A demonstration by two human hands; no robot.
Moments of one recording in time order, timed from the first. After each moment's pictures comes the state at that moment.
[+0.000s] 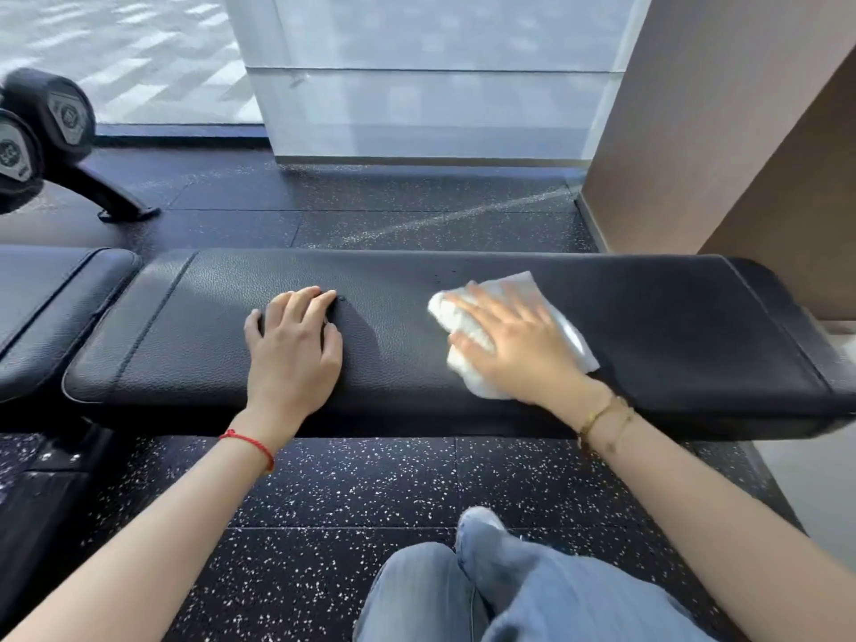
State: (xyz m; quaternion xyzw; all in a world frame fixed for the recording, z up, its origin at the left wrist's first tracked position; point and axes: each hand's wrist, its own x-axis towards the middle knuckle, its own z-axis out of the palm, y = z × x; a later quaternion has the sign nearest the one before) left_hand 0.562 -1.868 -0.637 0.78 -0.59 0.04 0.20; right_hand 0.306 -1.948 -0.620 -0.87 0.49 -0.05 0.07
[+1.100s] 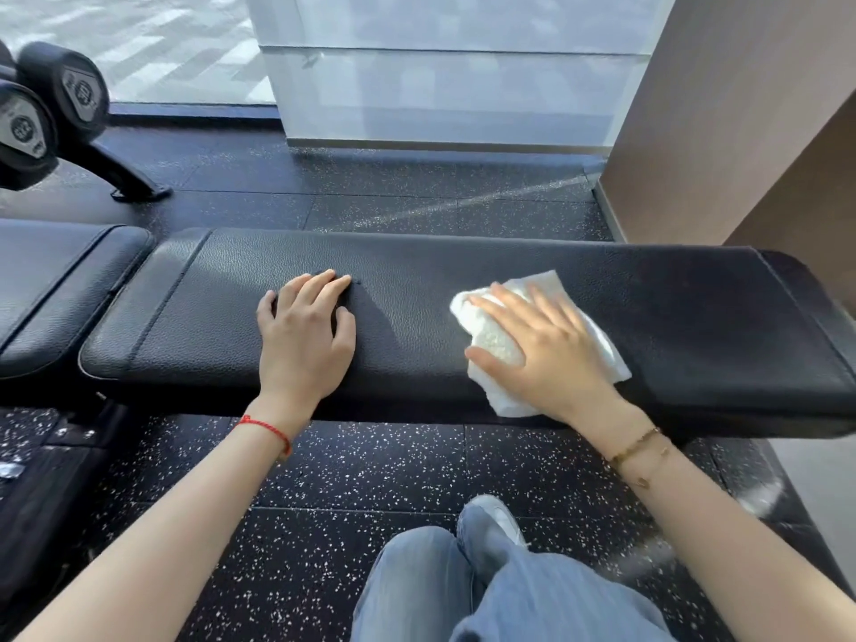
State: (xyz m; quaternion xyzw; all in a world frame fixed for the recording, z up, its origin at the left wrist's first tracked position) left_hand 0.563 -1.864 -0.638 0.77 -0.58 0.04 0.25; right_hand 0.296 -1.918 -0.621 -0.88 0.48 -0.07 0.04
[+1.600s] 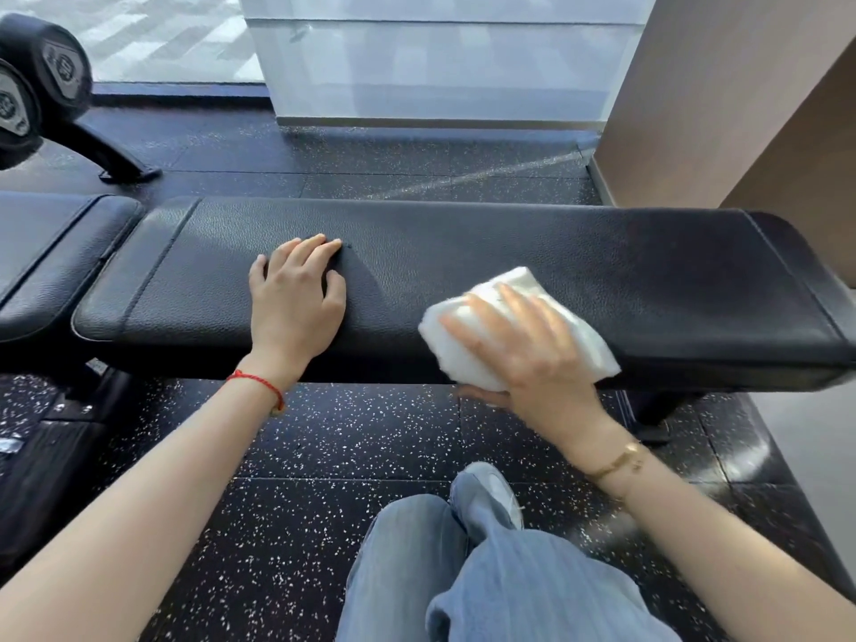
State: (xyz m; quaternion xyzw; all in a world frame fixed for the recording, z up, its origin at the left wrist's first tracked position) left_hand 0.564 -1.864 -0.639 0.77 -0.59 0.04 0.24; right_hand 0.284 -1.874 -0.661 -0.88 0.36 -0.23 -0.22
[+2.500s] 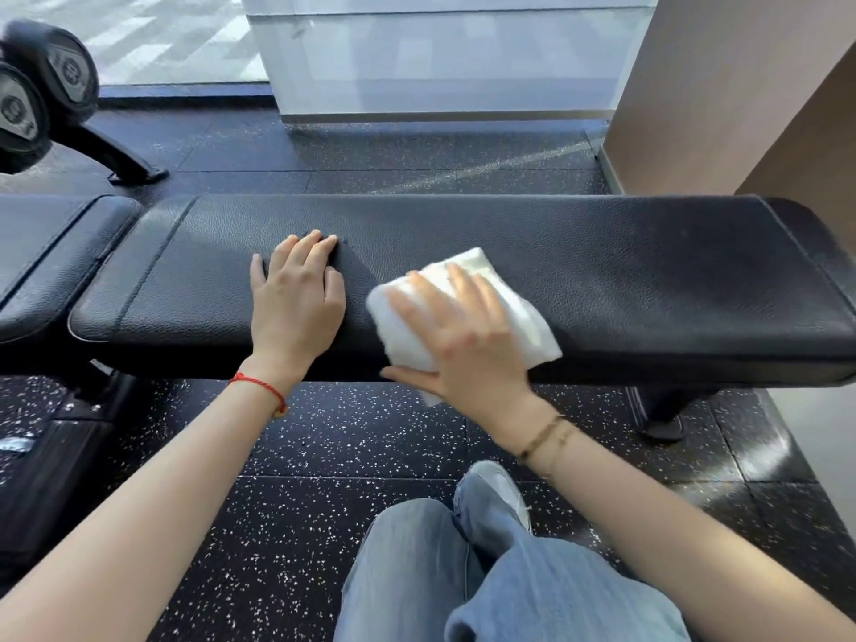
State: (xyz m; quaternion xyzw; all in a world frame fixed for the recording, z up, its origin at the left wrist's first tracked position) left_hand 0.557 -1.865 -0.641 0.78 -0.58 0.04 0.21; right_hand 0.345 -1.873 -0.653 -0.90 0.39 -0.18 -0.12
